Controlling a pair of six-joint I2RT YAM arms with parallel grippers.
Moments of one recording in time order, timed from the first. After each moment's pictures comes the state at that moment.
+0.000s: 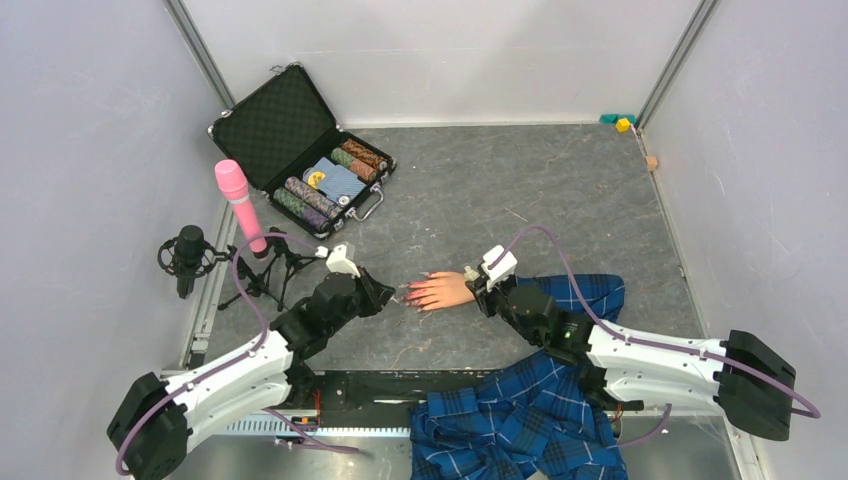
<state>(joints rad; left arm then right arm) -0.75 0.76 0.25 0.00 -0.19 -0.86 1.09 0.95 0.35 0.31 0.44 0.08</state>
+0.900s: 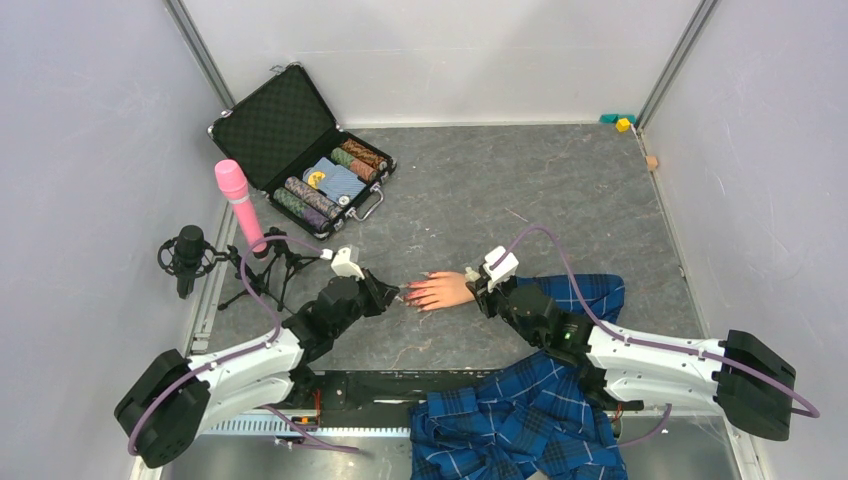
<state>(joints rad) -0.75 0.92 0.16 0.30 -0.19 -0.84 1.09 0.95 0.33 0.33 0.45 0.10</state>
